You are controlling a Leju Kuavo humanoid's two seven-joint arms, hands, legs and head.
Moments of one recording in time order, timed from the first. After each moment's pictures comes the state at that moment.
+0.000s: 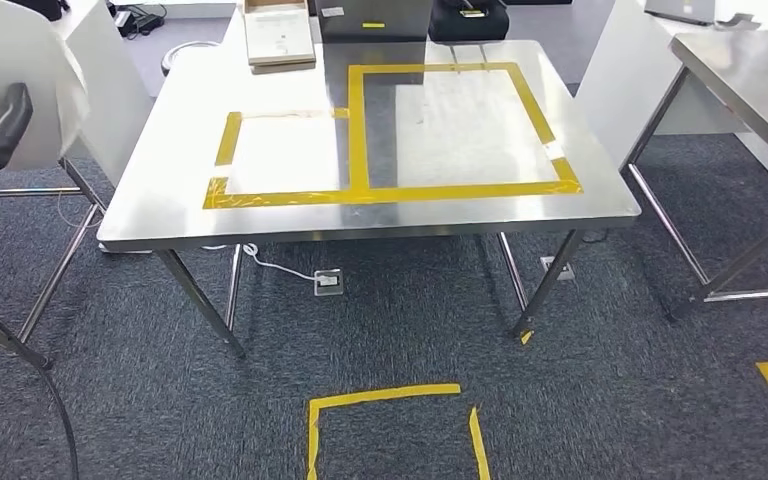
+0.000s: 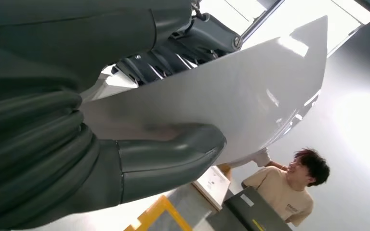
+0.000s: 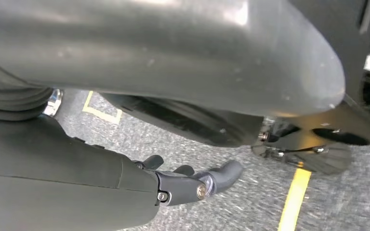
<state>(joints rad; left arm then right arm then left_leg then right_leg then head) -0.90 0.34 -0.21 -1.03 -0.25 -0.12 -0.49 -0.03 0.08 -0.51 -0.17 0.57 0.07 0.10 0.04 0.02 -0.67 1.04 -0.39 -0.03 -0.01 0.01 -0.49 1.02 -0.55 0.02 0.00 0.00</state>
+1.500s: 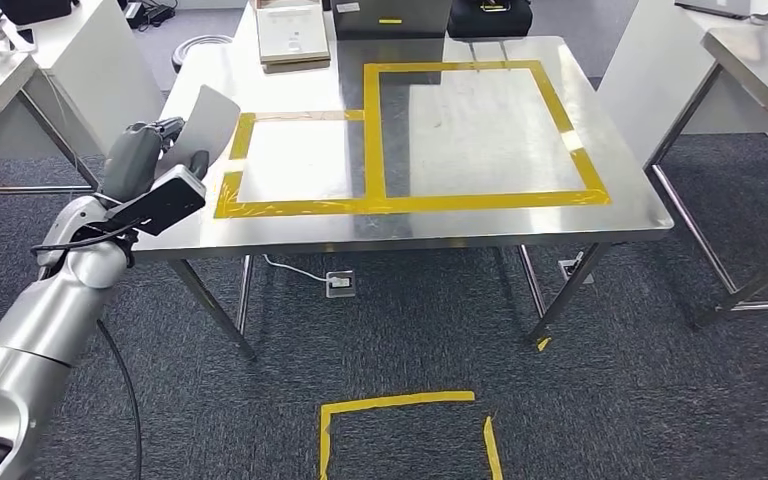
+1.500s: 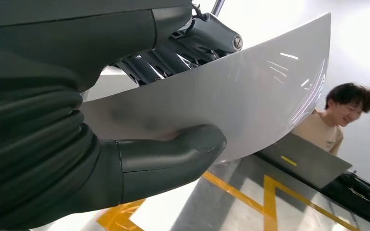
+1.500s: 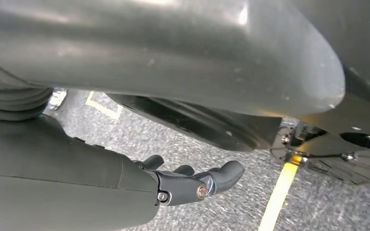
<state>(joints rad) -0.89 0.20 -0.57 -0.85 -0.42 0.10 -0.48 -0.03 0.09 -0.52 -0.17 0.63 0.09 0.09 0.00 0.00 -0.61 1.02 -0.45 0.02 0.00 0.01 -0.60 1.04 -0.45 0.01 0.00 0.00</state>
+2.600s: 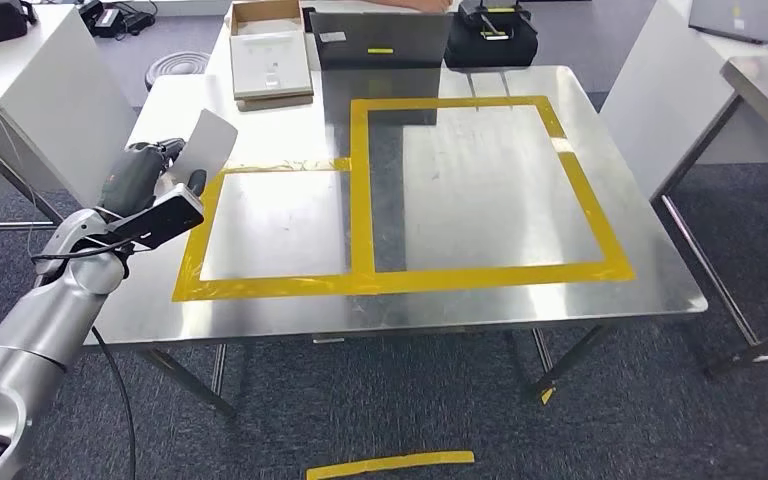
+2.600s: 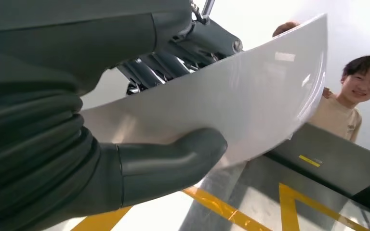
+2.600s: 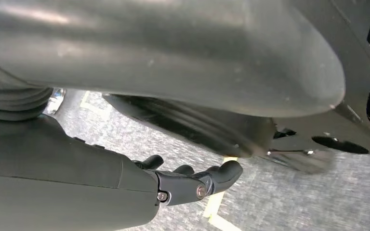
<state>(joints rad) -0.89 0.22 -0.59 -0.74 -0.41 0.12 -0.55 -0.02 0.09 -0.55 -0.17 0.63 0.09 0.08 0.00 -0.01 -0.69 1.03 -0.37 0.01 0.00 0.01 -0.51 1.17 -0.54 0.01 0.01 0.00</state>
